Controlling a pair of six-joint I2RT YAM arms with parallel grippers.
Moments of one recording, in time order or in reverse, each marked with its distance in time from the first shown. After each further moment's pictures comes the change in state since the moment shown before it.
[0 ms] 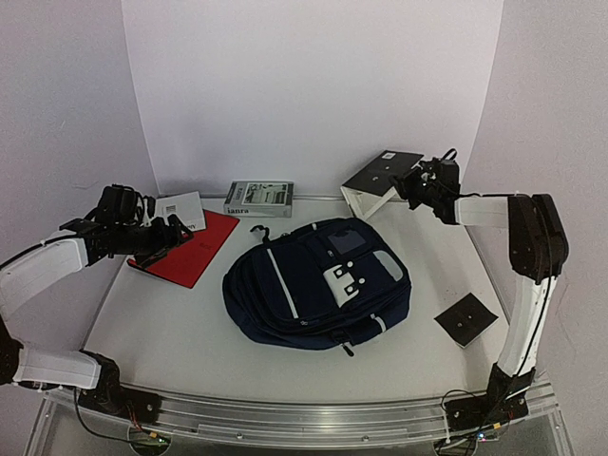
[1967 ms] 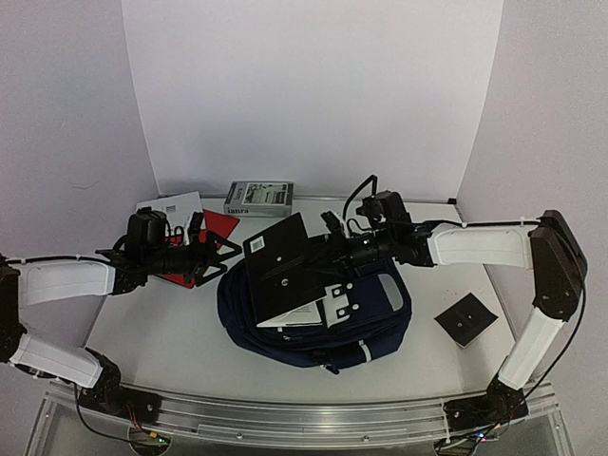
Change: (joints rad) left arm -0.204 0.129 -0.225 0.632 0.399 -0.245; right arm 0.532 -0.289 -0.270 -0.330 -0.440 -0.275
